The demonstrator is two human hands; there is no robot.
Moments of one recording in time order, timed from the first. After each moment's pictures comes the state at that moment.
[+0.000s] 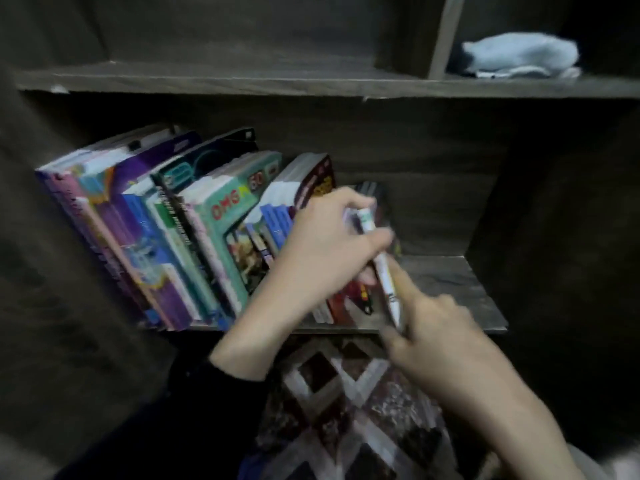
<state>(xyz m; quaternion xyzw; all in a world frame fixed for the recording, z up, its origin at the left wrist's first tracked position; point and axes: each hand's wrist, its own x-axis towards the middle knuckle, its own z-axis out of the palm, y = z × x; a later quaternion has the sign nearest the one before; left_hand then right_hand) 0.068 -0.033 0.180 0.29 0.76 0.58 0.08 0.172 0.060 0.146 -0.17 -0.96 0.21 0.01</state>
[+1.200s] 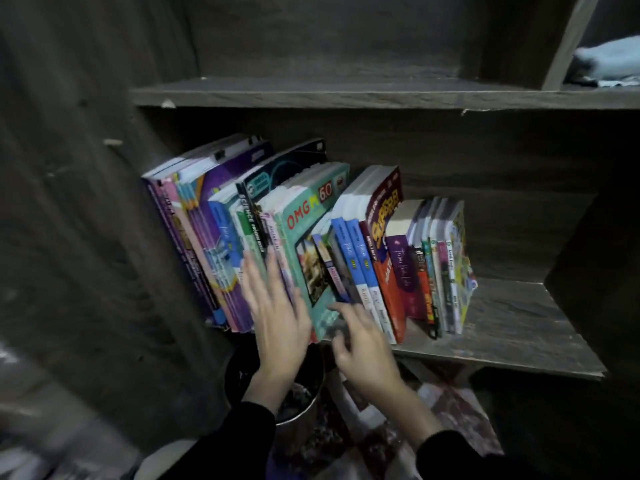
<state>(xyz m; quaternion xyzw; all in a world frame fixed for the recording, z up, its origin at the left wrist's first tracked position) -0.027 -0.119 0.014 0.14 0.85 0.39 -0.34 0.034 -0.002 -0.009 0.01 -0.91 0.34 0.21</state>
